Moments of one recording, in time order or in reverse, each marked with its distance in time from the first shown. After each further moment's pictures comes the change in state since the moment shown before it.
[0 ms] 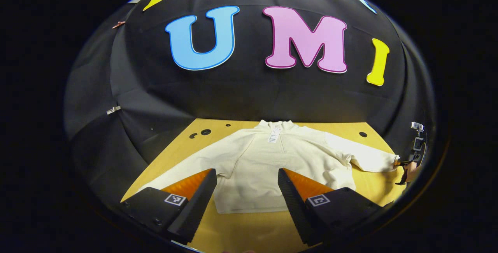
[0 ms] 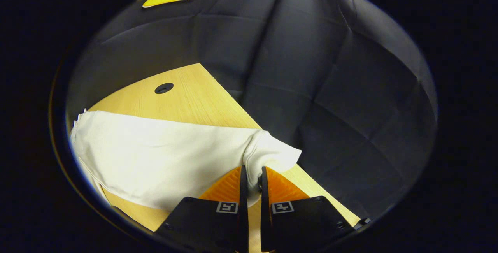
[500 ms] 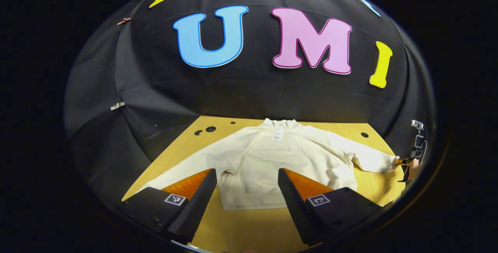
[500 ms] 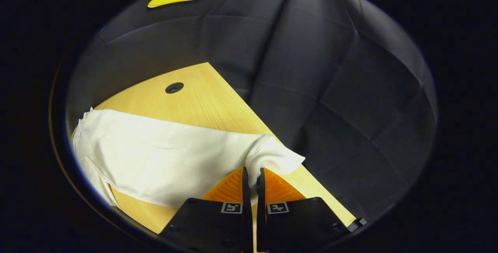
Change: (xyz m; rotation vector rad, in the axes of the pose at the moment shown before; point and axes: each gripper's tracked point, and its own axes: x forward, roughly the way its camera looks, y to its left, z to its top) left arm -0.008 0.027 -0.005 -0.037 0.008 0.013; right arm -0.024 0.016 0.019 -0.011 0.009 0.052
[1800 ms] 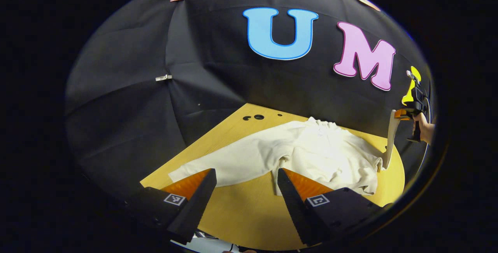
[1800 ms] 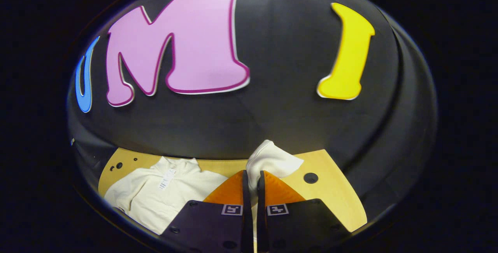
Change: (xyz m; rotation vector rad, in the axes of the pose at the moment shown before) left arm -0.048 0.152 -0.057 -0.204 0.032 0.192; right arm -0.316 0.071 0.292 -0.202 -0.338 0.494
